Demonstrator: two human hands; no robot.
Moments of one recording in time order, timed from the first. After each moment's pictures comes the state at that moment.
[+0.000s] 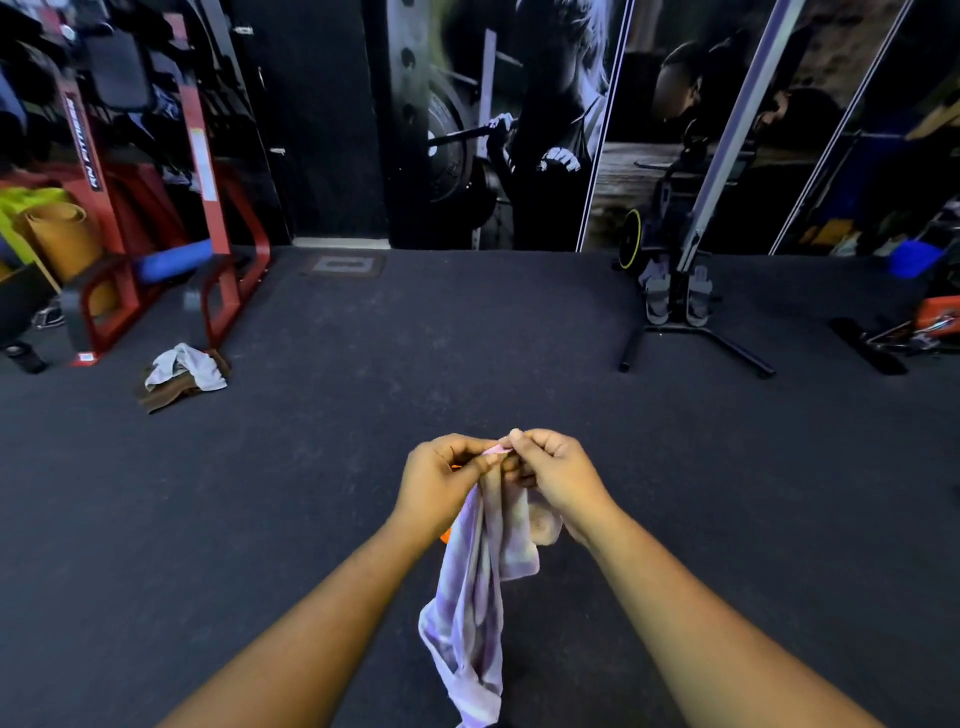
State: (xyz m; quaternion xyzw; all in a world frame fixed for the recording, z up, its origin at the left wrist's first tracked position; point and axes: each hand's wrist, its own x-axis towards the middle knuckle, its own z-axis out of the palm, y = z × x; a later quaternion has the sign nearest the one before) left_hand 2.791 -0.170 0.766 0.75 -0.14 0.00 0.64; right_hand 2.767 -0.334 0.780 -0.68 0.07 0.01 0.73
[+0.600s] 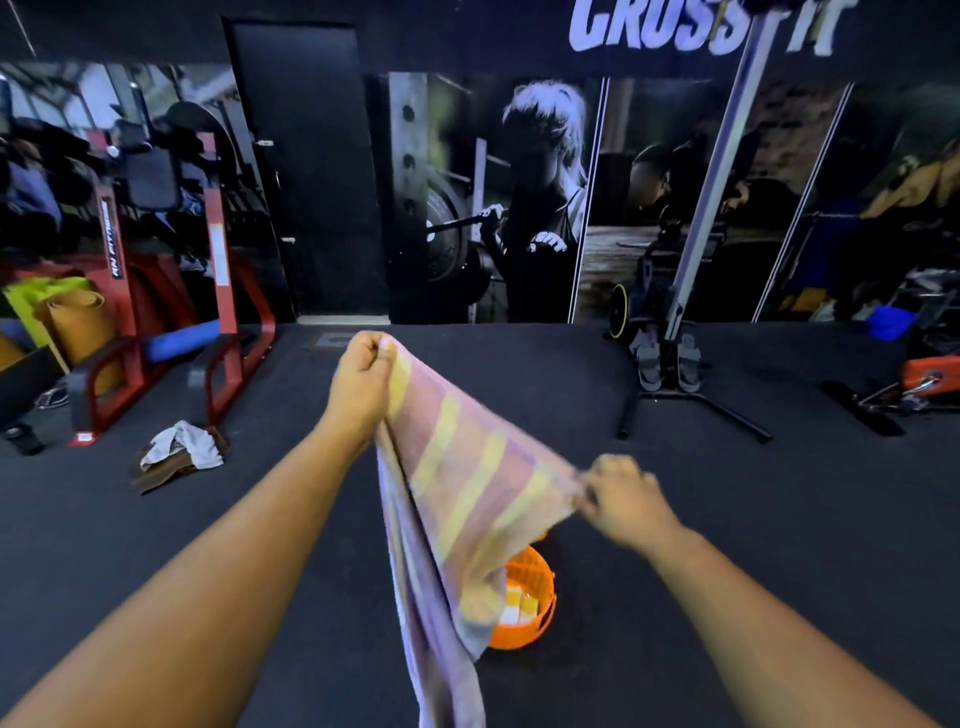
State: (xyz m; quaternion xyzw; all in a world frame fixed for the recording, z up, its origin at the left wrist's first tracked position) left_hand 2.926 -0.121 0.898 0.76 -0.09 0.18 0.62; right_hand 2.802 -0.445 0.802 -1.00 0.01 -0.03 0.02
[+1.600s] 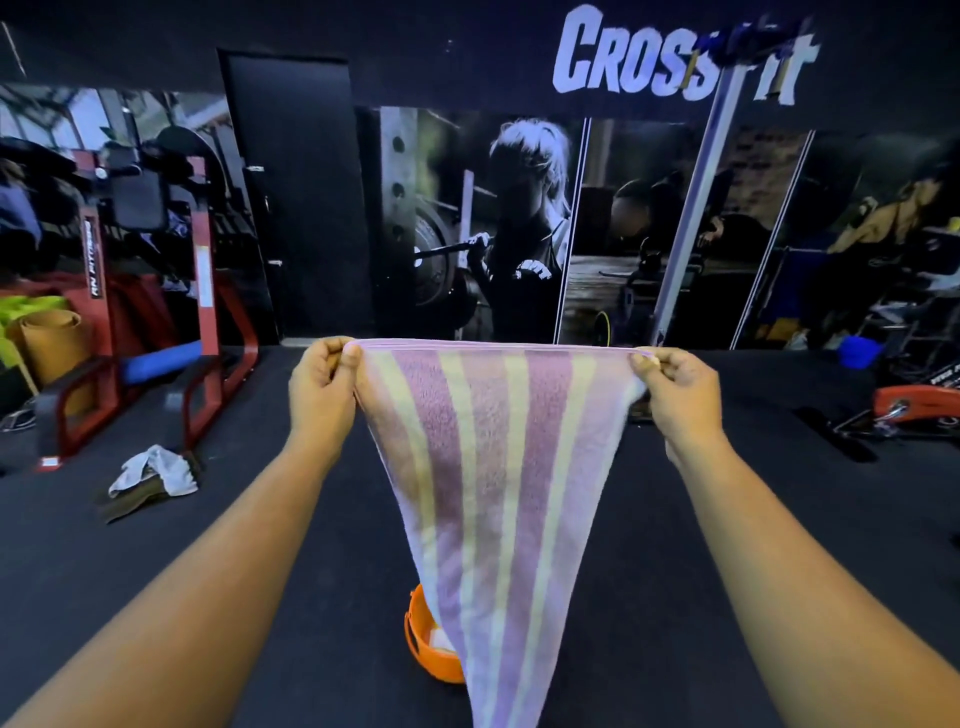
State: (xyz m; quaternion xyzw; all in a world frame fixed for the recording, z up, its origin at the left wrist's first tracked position) left_hand 2.943 -0.100 0.910 0.72 -0.06 0.24 0.65; right_hand 2.843 -0.494 0.932 -0.72 0.11 -0.33 0.60
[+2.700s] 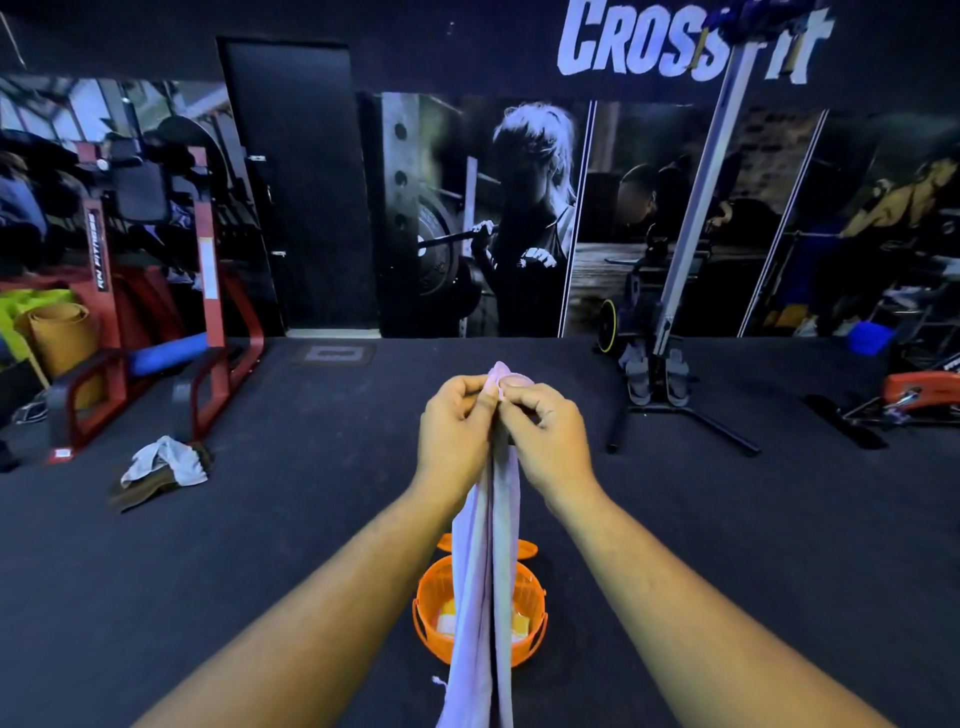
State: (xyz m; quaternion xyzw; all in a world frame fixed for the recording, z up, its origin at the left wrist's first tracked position) left_hand 2.838 -0.218 0.908 0.69 -0.15 0.09 0.70; right_hand 2.816 -0.335 0.908 -0.77 -0.03 -0.28 0.57
